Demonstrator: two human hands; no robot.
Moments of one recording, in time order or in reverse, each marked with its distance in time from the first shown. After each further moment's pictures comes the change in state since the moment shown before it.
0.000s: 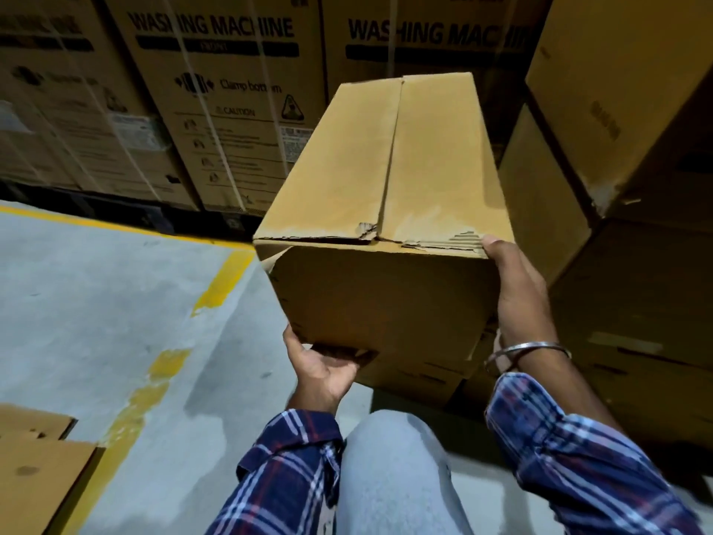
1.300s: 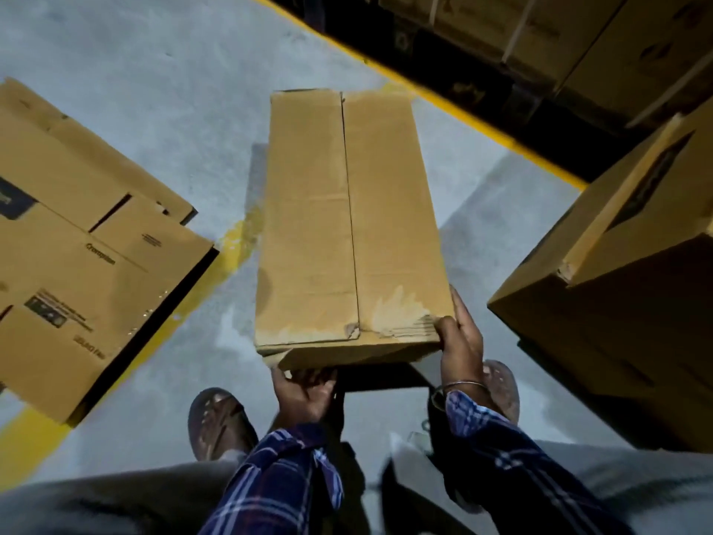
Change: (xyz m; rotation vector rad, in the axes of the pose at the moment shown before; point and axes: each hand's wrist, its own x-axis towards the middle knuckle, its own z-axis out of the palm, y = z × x) left_hand 0.000 0.129 -0.417 -0.491 0.687 0.216; right_hand -0.103 0.395 0.224 -0.216 -0.446 0.368
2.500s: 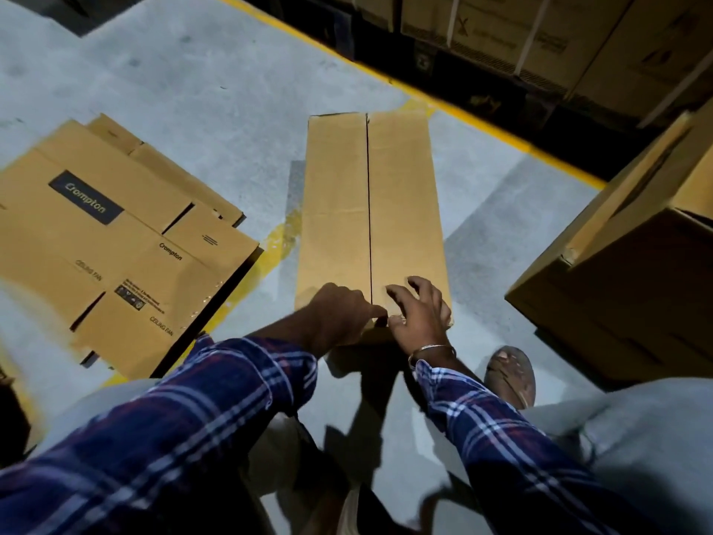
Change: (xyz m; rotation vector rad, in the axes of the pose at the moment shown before) left_hand -0.167 0.018 0.125 -2.552 0.372 -0.811; right_hand -0.036 0.003 0.044 -0.997 -0.262 -0.408
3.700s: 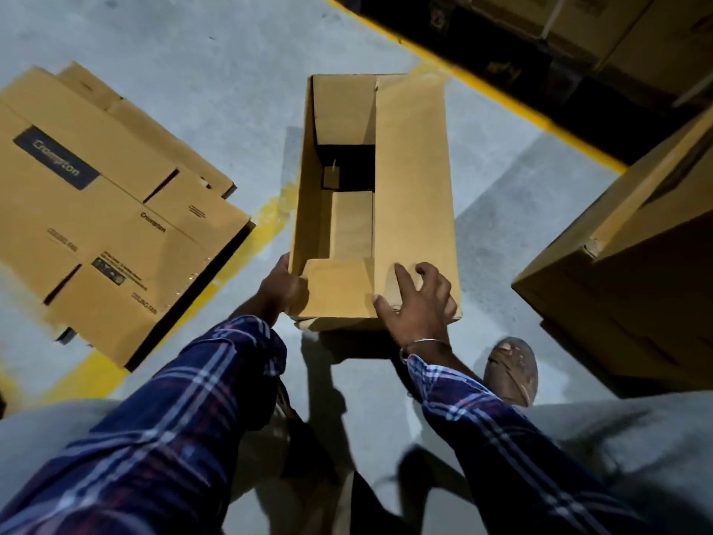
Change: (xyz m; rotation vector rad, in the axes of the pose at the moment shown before) left_hand 0.047 -0.088 0.148 -1.646 0.192 -0.773; right_hand 0.007 -0.003 0.021 -0.161 0.072 0.043
